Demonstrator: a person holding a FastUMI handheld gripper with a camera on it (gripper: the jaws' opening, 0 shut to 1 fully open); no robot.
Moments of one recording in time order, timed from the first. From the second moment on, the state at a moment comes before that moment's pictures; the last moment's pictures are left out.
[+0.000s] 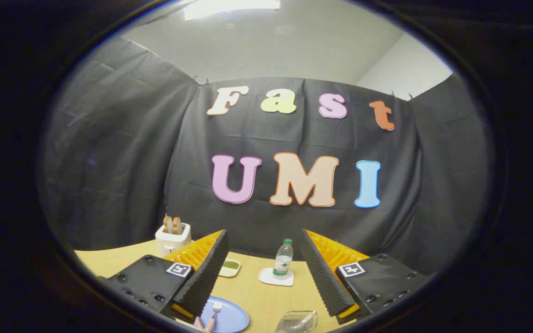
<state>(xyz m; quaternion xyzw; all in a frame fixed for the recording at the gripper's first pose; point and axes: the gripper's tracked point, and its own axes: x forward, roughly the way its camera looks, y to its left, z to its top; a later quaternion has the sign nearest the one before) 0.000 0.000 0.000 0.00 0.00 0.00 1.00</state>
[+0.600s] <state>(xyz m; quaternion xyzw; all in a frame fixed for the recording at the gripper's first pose) 0.011 0.010 -0.020 0.02 0.03 0.02 1.00</state>
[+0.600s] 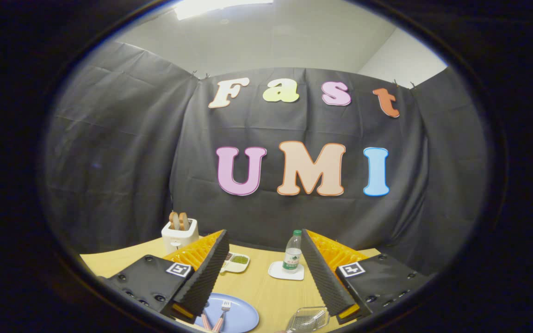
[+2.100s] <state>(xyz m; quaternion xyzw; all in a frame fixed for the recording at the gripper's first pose) -0.023 0.081 -0.219 -0.01 0.29 0.12 0.95</state>
